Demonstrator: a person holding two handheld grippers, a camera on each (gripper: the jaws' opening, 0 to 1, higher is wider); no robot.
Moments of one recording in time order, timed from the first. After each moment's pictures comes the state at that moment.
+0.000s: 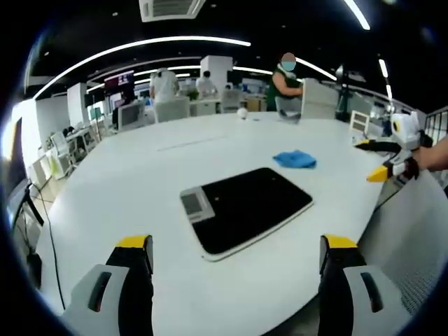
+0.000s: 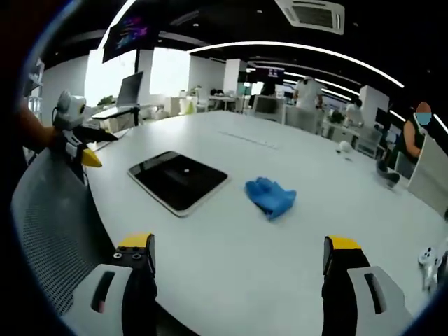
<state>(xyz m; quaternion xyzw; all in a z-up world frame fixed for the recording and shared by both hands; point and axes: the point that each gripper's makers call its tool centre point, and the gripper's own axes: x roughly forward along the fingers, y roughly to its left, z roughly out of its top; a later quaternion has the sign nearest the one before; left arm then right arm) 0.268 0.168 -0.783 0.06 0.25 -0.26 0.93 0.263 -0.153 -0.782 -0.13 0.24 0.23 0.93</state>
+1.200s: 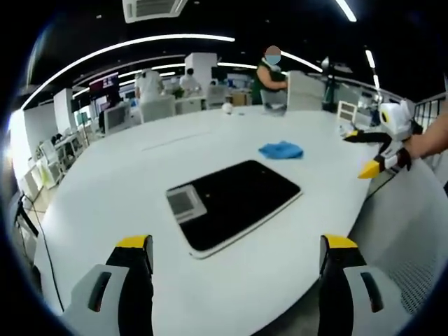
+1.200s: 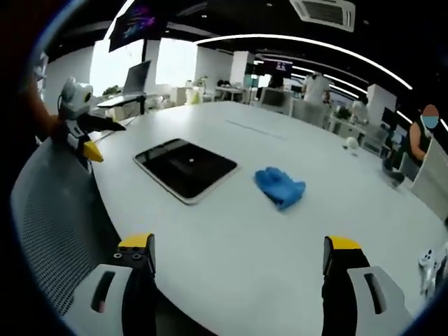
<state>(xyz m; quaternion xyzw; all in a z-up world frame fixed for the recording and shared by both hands) 0.259 0.156 -0.795 0.09 0.27 -0.30 0.91 0.252 -0.147 -0.800 -0.15 0.28 0.24 0.92</state>
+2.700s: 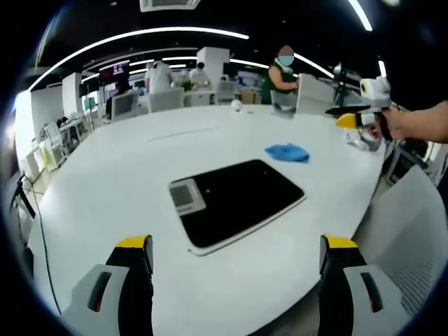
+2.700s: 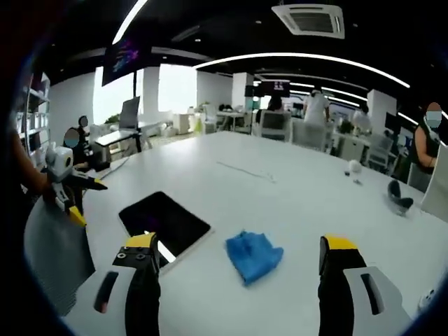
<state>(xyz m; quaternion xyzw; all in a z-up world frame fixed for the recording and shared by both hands) 0.263 0.157 -0.794 0.05 0.28 -0.28 0.92 0.372 -0.153 -0.714 -0.10 0.20 0.28 0.94</state>
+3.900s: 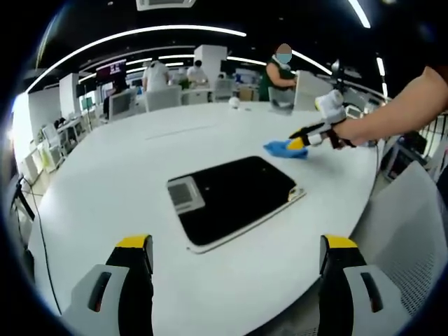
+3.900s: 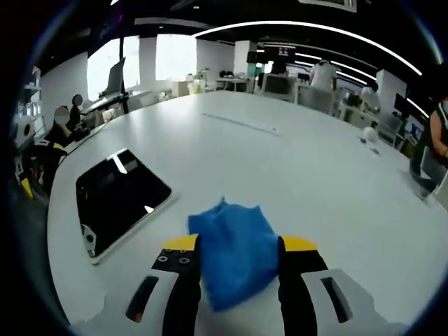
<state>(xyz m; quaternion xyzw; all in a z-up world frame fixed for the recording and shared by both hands) 0.261 0.156 -0.796 0.05 0.29 -0.29 0.91 0.441 -0.144 -0.841 -0.13 0.31 0.27 0.90</state>
